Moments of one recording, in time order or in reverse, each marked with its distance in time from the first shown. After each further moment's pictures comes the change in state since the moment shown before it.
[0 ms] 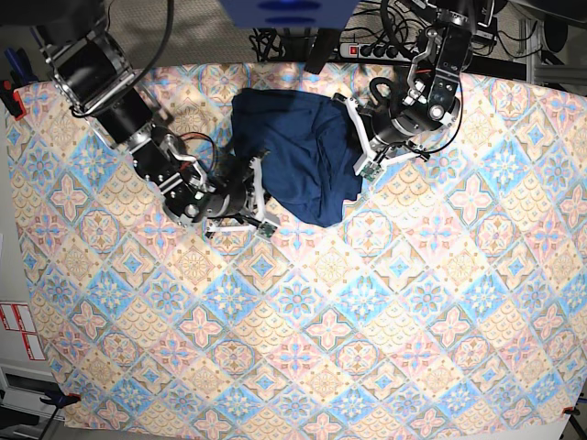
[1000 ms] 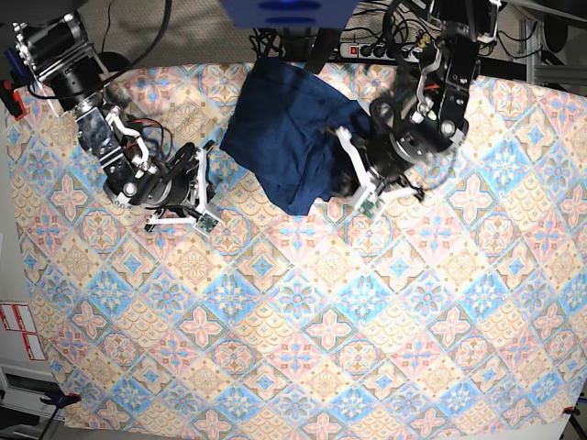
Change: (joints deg) left arm -2.5 1.3 -0.2 9.1 -6.4 -0.4 -3.2; right arm -10.1 9.6 13.7 16.7 -1.4 0.0 -3.7
